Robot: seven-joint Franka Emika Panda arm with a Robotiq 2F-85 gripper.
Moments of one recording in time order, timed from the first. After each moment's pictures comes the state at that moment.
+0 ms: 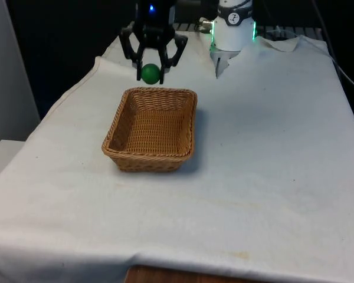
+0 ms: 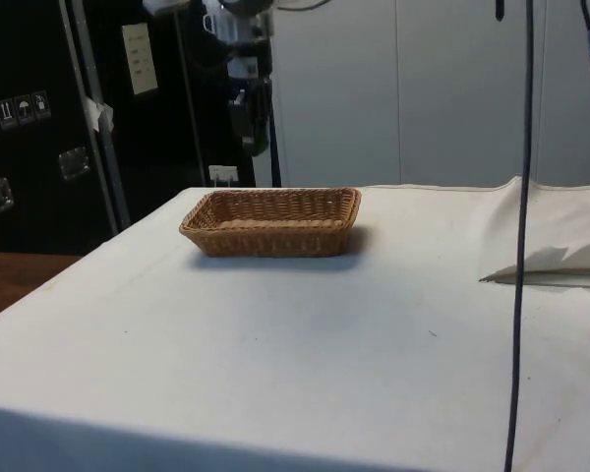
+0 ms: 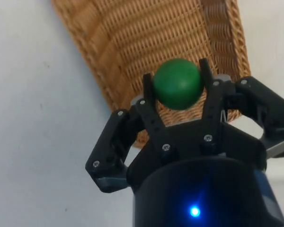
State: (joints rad) arm 0.41 0.39 -0.67 -1.96 0.18 2.38 -0.38
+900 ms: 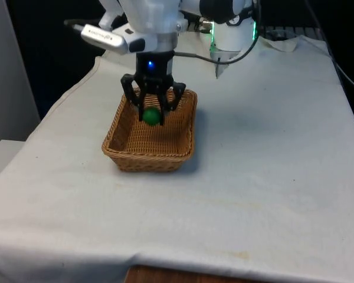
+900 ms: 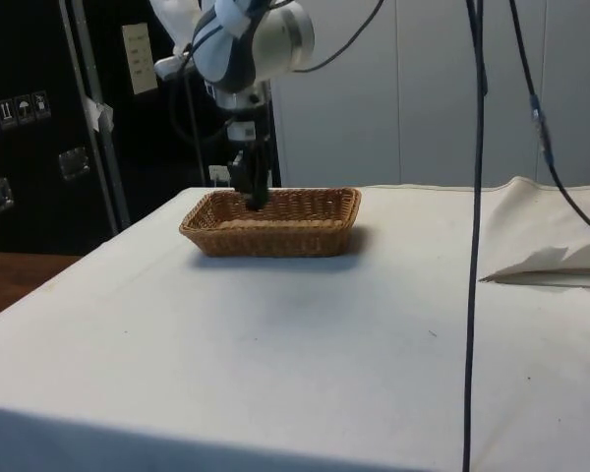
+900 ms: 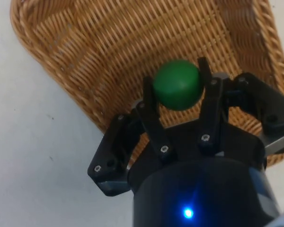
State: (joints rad) arm 0.40 0.64 -0.66 -1.89 0.41 2.44 -0.46
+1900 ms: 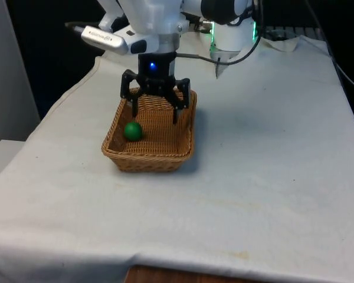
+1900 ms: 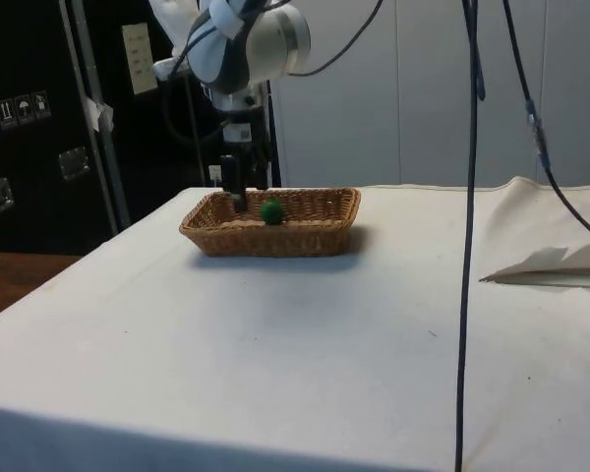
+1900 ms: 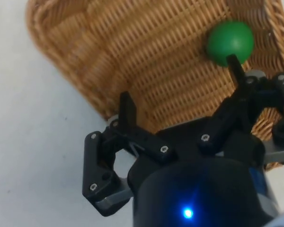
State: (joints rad) arm 0.41 0.65 -0.67 -1.87 0.46 2.43 -0.46
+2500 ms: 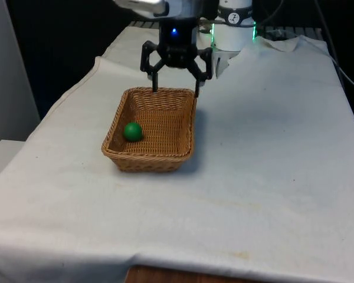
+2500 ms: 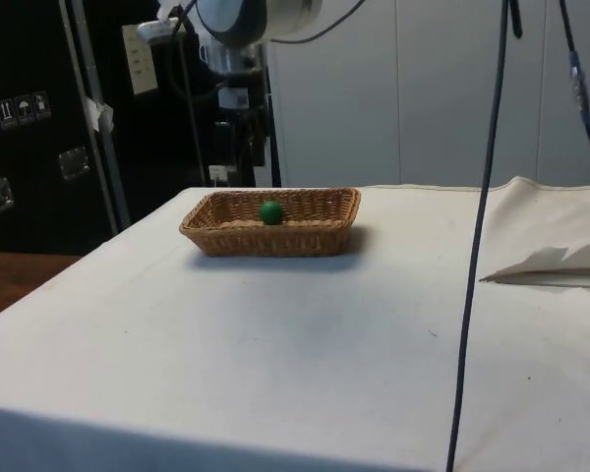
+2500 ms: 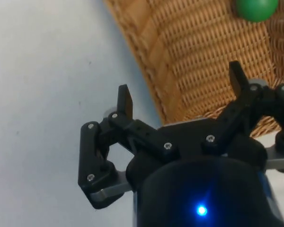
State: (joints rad) arm 0.47 0.42 -0.65 -2.01 0.29 2.43 -0.31
